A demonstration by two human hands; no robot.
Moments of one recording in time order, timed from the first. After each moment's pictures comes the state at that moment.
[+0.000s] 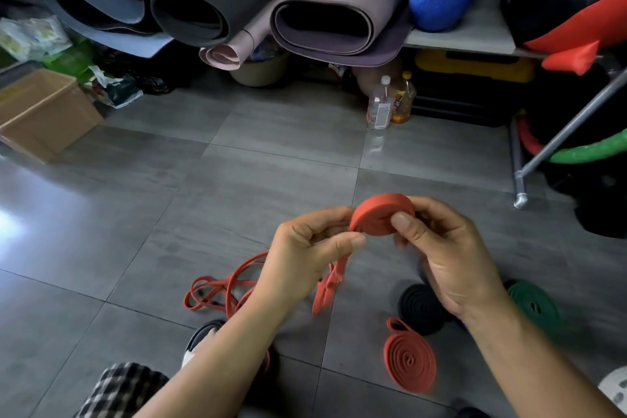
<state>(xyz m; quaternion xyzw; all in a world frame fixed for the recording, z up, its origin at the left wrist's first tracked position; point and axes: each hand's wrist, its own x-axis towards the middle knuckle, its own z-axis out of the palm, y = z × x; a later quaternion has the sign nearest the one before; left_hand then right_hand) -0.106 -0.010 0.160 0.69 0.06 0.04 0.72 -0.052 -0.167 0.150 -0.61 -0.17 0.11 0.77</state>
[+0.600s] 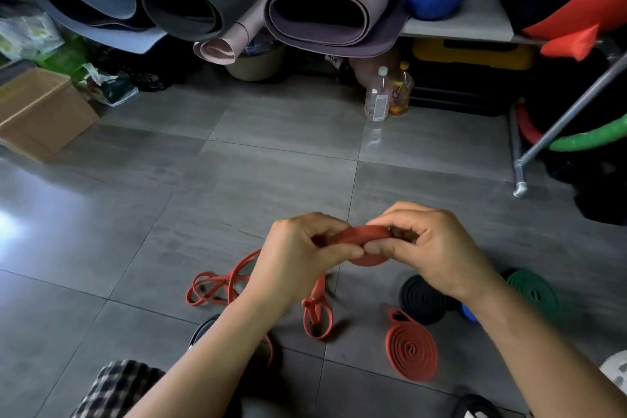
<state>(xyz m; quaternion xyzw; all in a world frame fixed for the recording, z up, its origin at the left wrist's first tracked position) -0.109 -0.001 0.161 0.86 0.07 0.03 0.50 -0.046 -0.172 0.147 -0.79 -0.29 0.12 0.52</state>
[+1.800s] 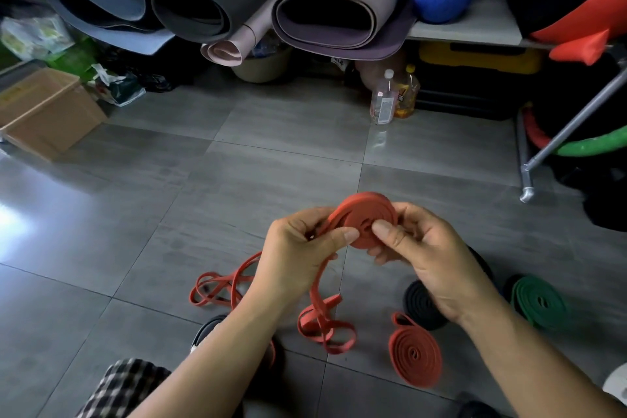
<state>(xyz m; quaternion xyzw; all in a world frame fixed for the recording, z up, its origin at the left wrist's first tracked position) -0.109 -0.005 0.163 0.74 0.13 0.04 0.66 -0.061 -0.158 0.145 -0.68 -0.12 0.20 0.70</state>
